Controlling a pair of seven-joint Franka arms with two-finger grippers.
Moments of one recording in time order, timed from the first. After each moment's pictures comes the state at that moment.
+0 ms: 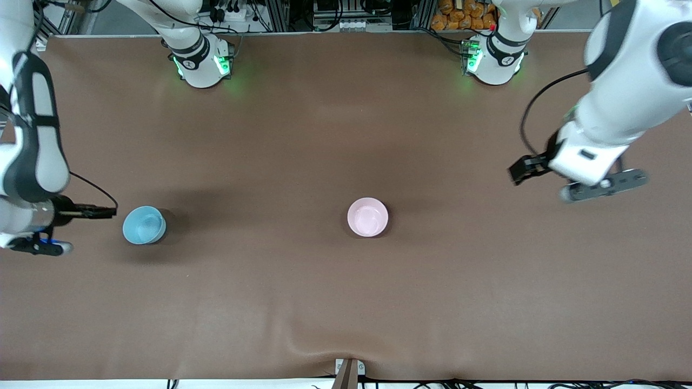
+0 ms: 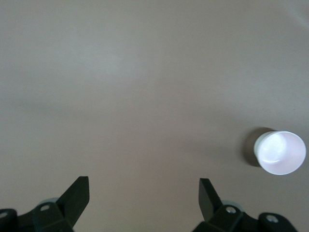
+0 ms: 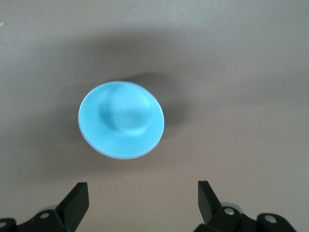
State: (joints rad) left arm 0.06 0.15 -0.34 -1.50 0.09 1.63 -0.50; right arm -0.24 0.53 0.03 -1.57 -0.04 1.79 -0.07
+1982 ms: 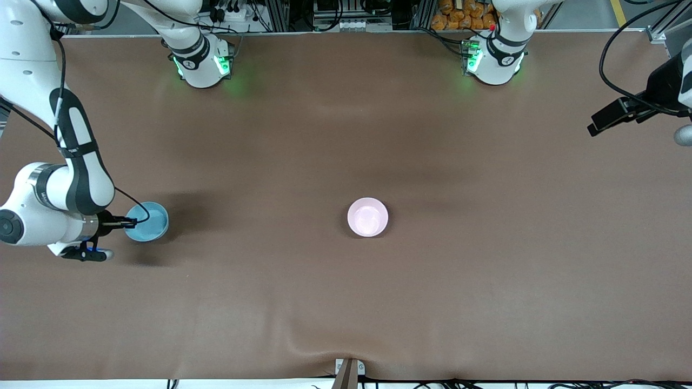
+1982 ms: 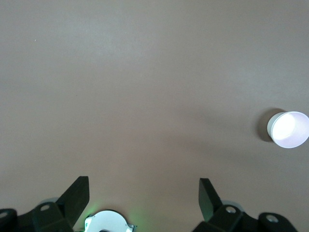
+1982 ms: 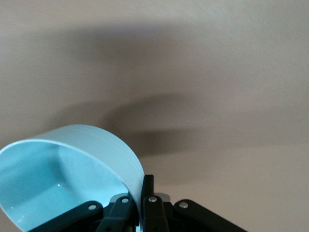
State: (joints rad) left arm 0.27 -0.01 -0.34 -1.49 -0.02 1.41 -0.37; right arm -0.22 0.62 0.06 -1.62 -0.03 1.94 -0.08
